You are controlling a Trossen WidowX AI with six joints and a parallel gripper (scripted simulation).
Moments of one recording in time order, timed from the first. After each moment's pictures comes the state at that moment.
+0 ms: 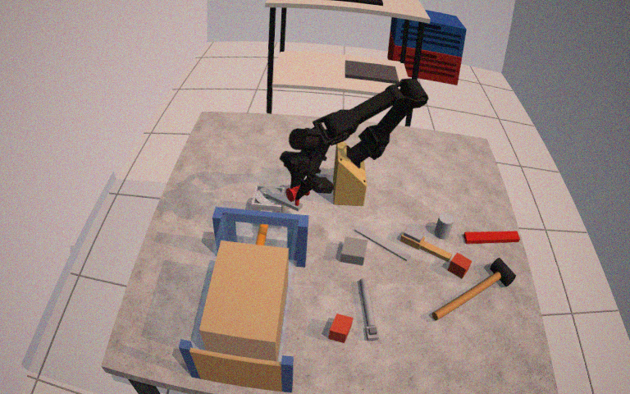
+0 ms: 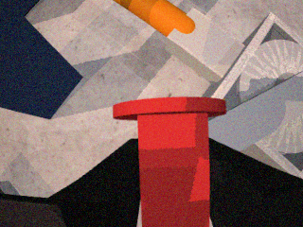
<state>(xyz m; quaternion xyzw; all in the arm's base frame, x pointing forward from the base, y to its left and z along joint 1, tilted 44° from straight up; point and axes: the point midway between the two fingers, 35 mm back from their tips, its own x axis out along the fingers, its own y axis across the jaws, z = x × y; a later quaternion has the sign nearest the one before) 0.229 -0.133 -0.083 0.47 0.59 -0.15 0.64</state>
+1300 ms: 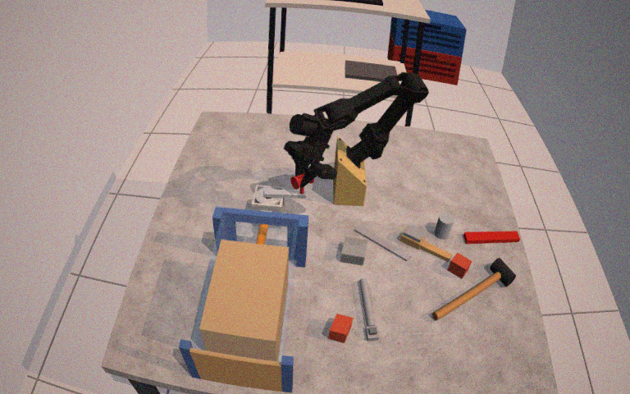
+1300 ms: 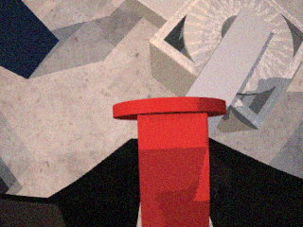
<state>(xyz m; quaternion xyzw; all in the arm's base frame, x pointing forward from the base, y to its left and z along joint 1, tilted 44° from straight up) 0.173 -0.131 -0.078 0.48 0.59 -0.14 0.63</state>
